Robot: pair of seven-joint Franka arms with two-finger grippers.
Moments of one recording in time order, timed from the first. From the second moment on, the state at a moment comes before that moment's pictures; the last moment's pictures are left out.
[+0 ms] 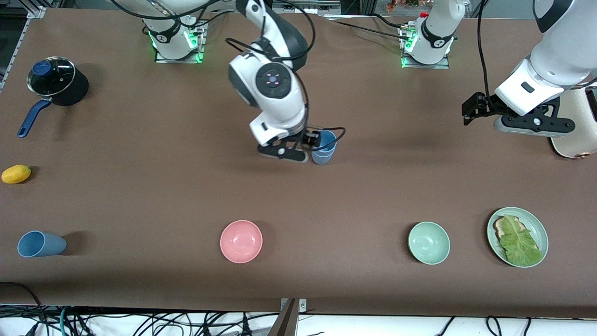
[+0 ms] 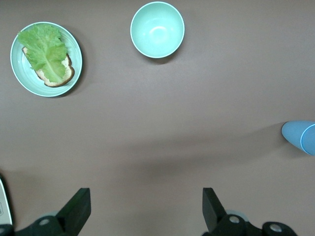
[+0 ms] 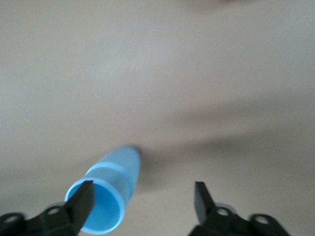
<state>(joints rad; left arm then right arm) 0.02 -0.02 -0.17 -1.72 0.03 1.68 -0.05 0.69 0.62 0.01 -1.24 0.08 1.92 0.86</state>
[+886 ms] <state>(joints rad) 0.02 -0.02 -0.17 -1.72 0.03 1.68 -0.05 0.51 0.26 -0.31 -1.43 0.08 1.57 0.17</state>
